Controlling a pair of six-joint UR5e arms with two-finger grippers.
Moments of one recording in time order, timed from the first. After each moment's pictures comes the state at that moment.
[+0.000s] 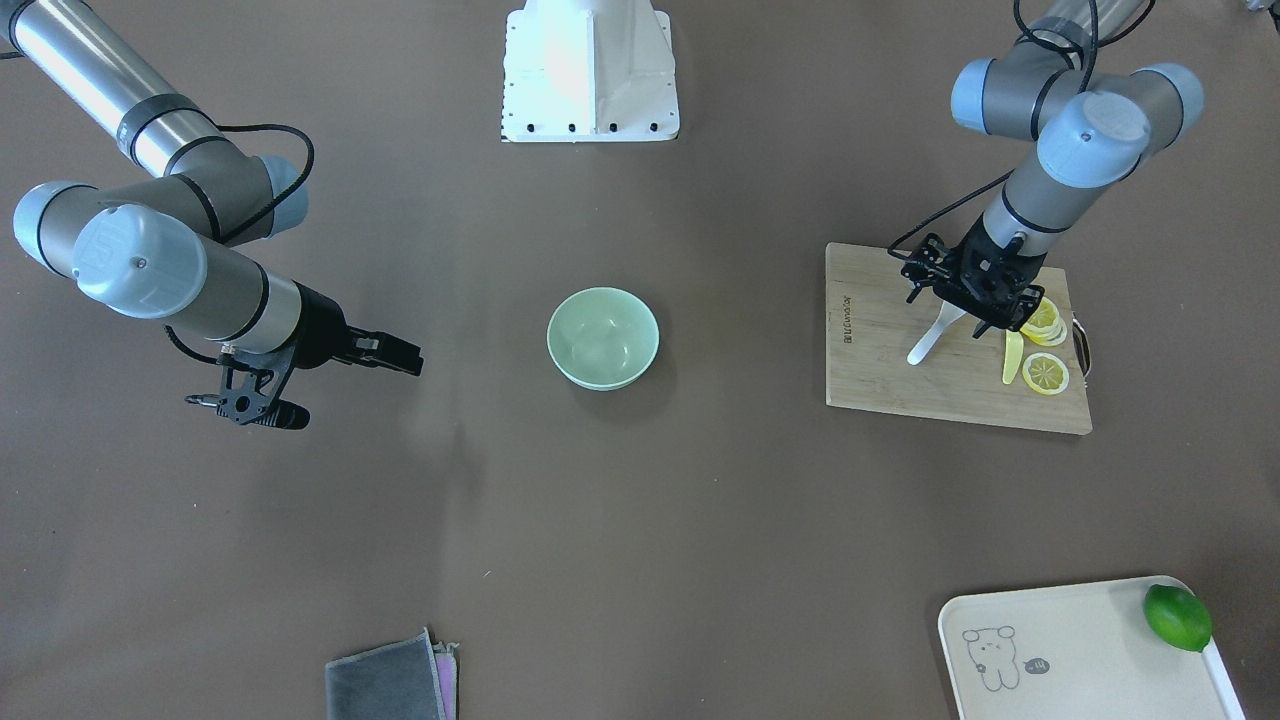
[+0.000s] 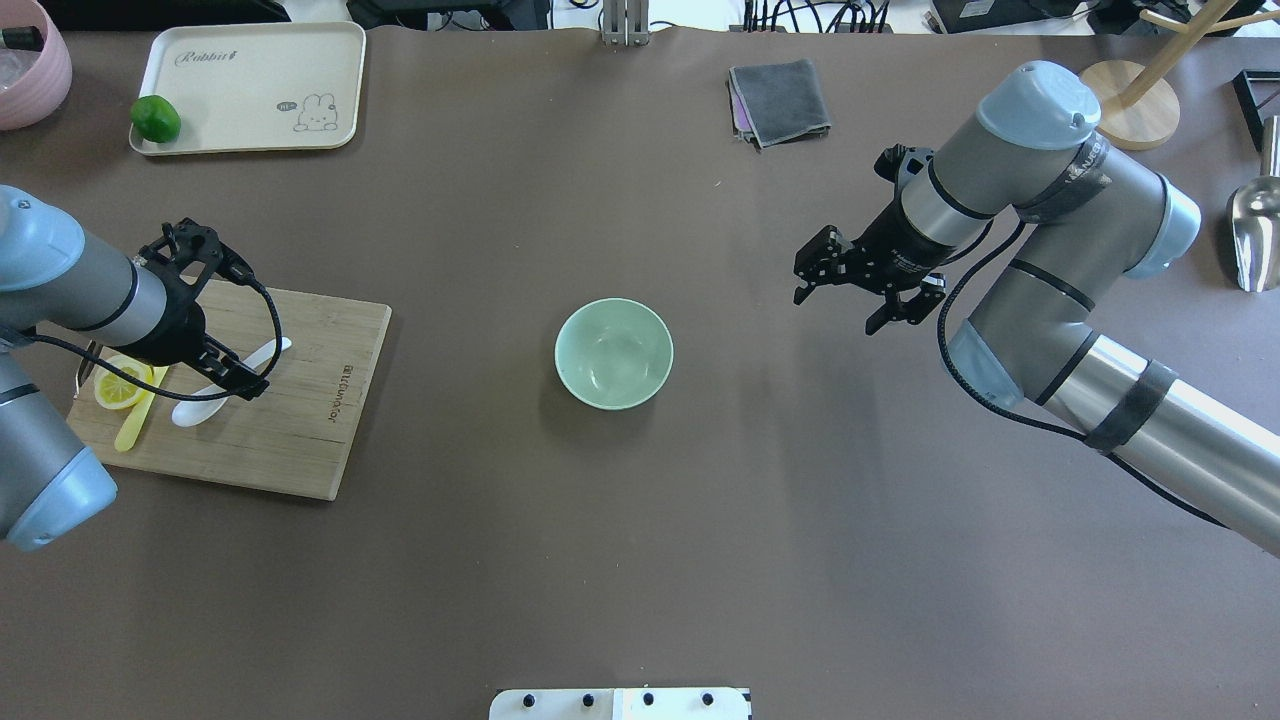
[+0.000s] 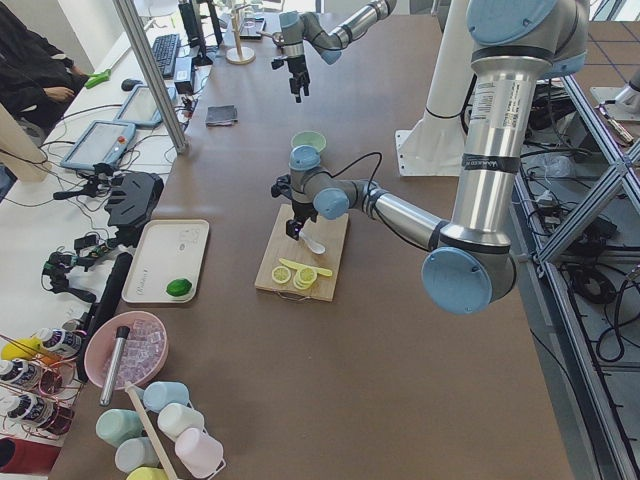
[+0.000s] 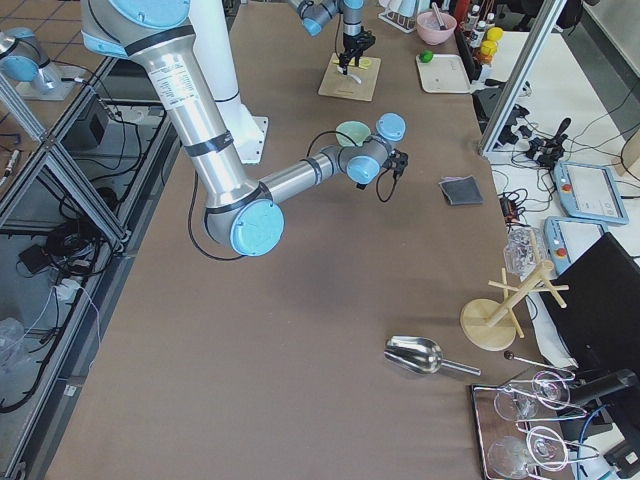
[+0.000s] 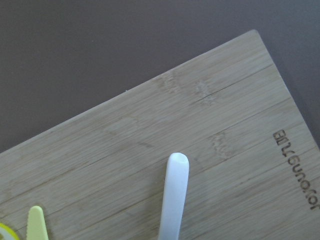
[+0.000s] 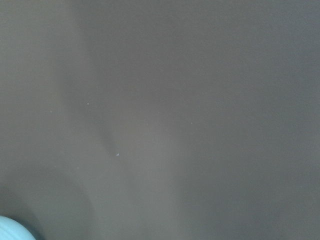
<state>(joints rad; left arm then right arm) -0.80 -1.69 -1.76 -1.94 -2.08 -0.35 0.84 -1.10 1.47 -1.13 2.41 1.34</state>
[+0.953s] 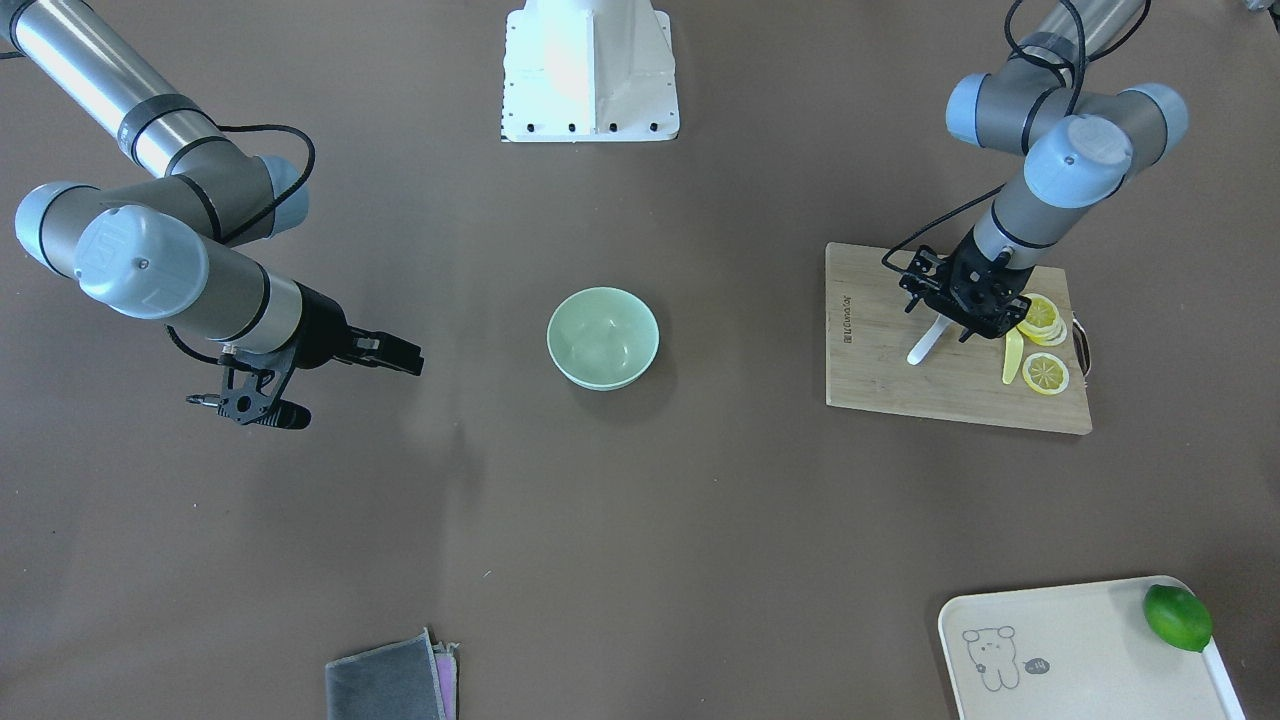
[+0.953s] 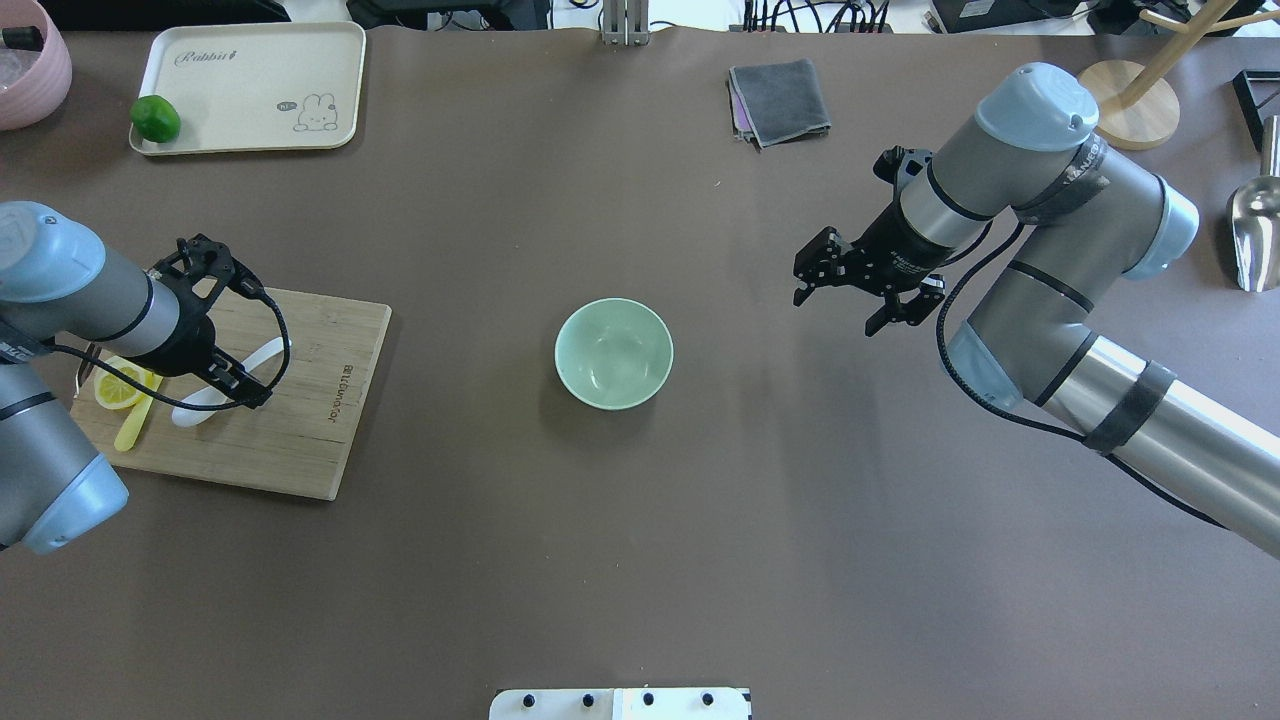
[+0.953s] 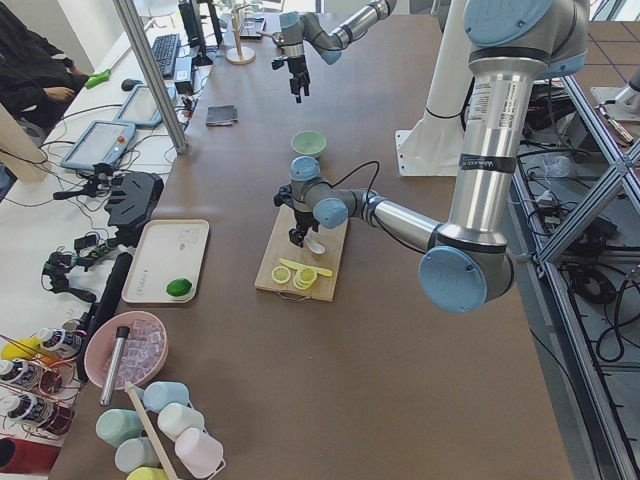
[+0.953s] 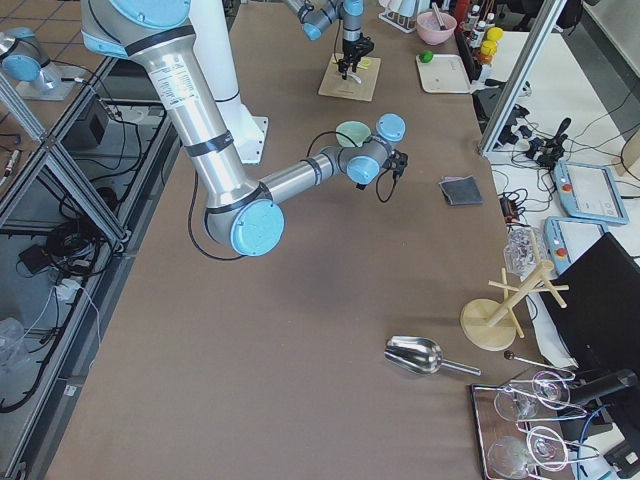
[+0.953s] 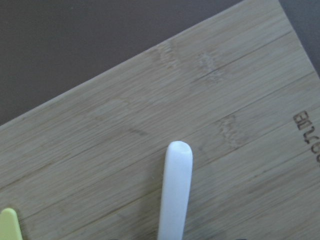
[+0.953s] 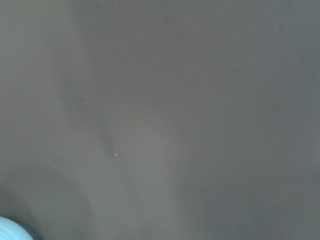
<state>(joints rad) -0.78 -1.70 -1.71 -1.96 -2.08 -0.35 0.84 -1.10 1.47 -1.12 2.41 1.34</state>
